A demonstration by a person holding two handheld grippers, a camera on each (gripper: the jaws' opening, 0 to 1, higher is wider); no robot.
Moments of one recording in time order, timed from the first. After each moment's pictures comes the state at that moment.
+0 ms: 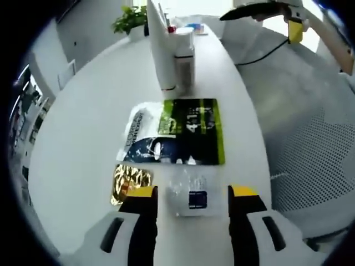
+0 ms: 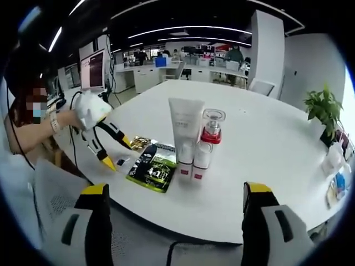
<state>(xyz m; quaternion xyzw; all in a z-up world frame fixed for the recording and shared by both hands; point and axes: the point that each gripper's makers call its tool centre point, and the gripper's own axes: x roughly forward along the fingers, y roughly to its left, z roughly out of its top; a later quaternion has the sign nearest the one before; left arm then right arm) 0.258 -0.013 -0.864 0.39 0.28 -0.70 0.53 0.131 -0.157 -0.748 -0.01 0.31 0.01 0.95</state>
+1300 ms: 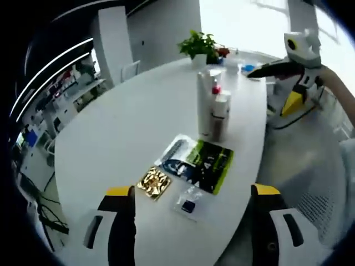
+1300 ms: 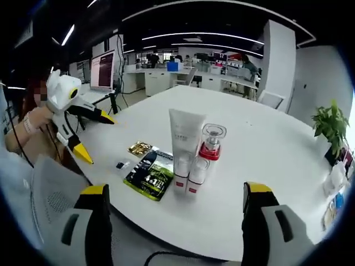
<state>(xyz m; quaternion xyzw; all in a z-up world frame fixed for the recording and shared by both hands) 0.248 0.003 -0.772 0.25 0.27 -0.58 0.73 0.149 -0.171 -0.737 -0.05 0.29 0.06 0.95</state>
